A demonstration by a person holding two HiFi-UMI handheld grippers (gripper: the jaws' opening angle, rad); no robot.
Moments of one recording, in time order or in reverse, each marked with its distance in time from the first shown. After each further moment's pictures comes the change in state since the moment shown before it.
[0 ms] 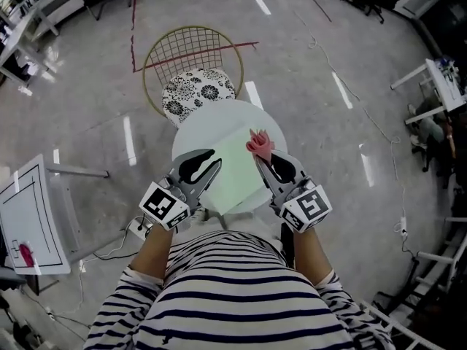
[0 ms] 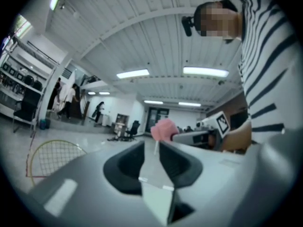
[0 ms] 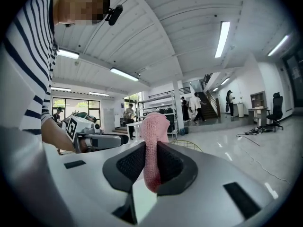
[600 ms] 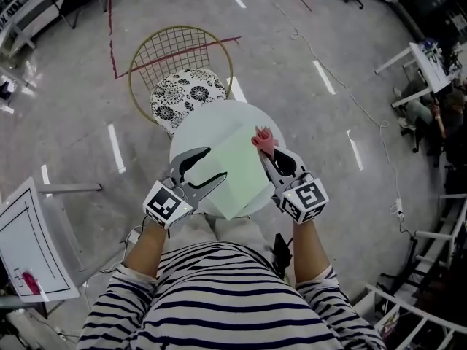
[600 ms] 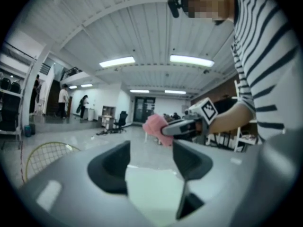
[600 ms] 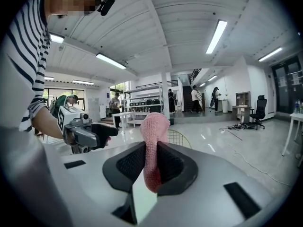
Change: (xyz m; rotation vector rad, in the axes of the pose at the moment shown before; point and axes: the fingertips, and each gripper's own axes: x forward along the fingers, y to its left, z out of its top) left arm 0.000 0.026 -0.043 0.112 0.138 -0.183; right arm 0.027 -0.031 -0.046 0.008 0.125 -0.187
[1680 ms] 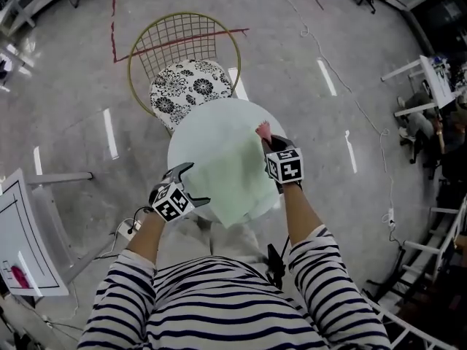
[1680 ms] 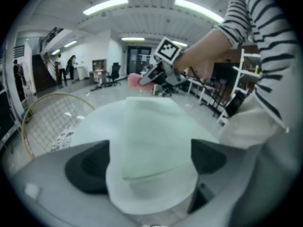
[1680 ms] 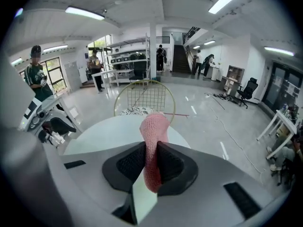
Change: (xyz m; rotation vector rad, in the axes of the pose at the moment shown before) left arm -0.013 0.006 -0.240 -0.011 0.632 -0.114; right arm 0.107 -0.106 -0.166 0.024 0.556 -0.176
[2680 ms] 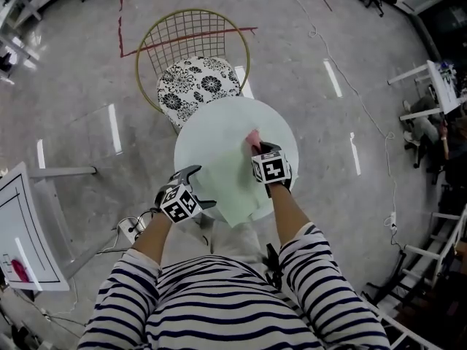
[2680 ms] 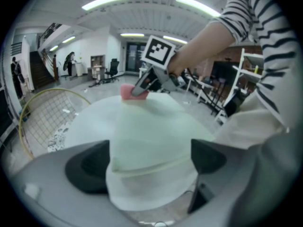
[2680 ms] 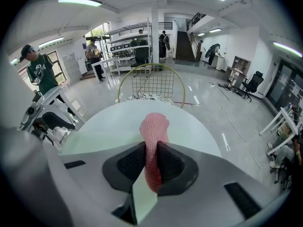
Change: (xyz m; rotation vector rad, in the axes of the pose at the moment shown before) left arm 0.006 -0.015 -0.014 -0.012 0.040 -0.025; right arm 0.042 0.053 -0.031 -0.004 0.151 0.021
